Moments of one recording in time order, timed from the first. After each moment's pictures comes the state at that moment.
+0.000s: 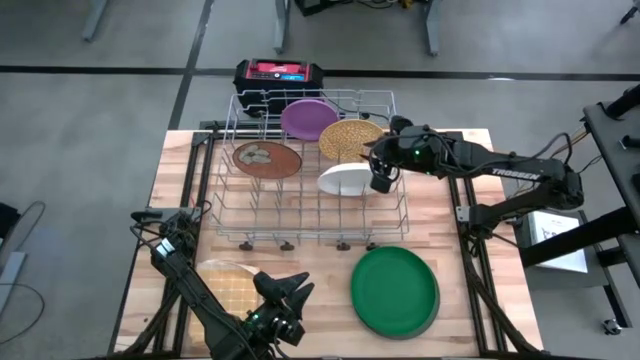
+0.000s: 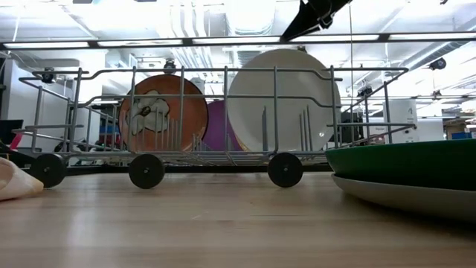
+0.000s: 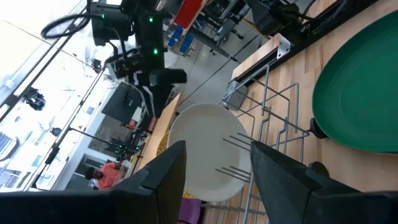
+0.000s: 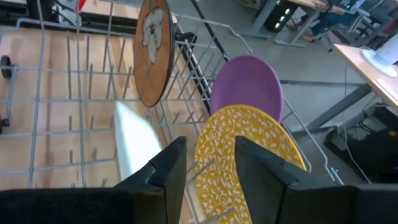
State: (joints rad) left arm -0.82 2.18 2.20 -1.57 -1.43 -0.59; right arm -0.19 1.23 1.19 -0.48 0.29 -0.24
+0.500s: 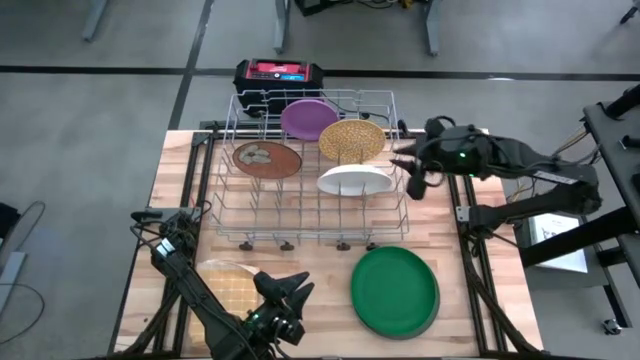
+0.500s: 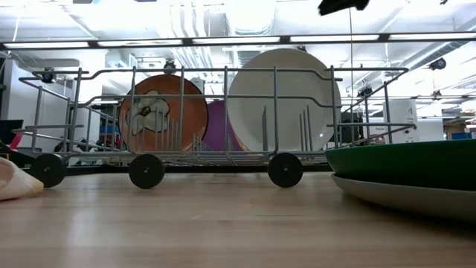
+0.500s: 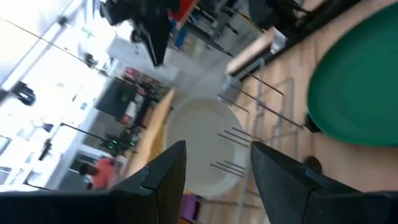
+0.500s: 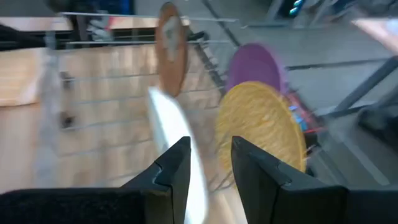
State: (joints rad) left arm -0.82 2.18 2.20 -1.57 -1.41 -0.59; right arm -0.10 1.00 1.24 -0.82 0.22 0.01
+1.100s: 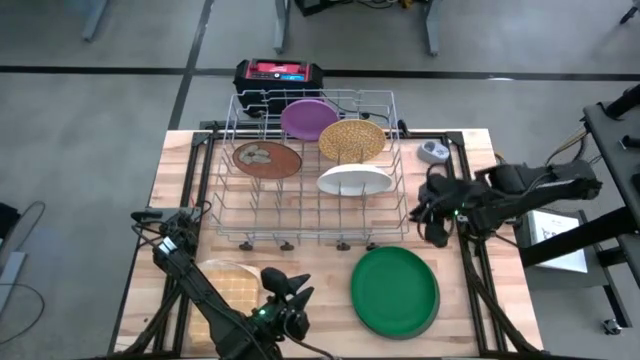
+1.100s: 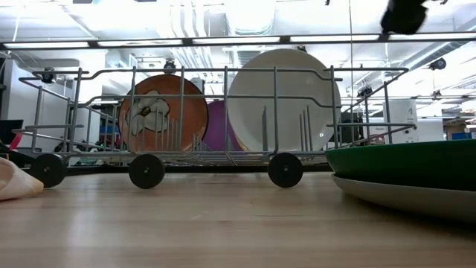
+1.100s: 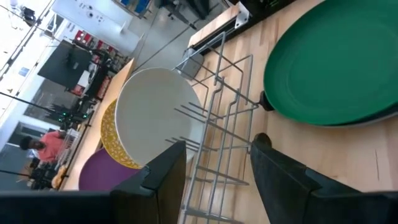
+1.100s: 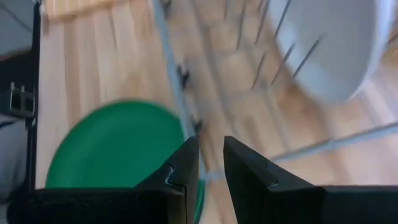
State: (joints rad) left arm -0.79 2.18 2.20 -1.52 -1.19 -0.64; right arm 0.26 0.91 0.99 -1.01 0.12 0.50
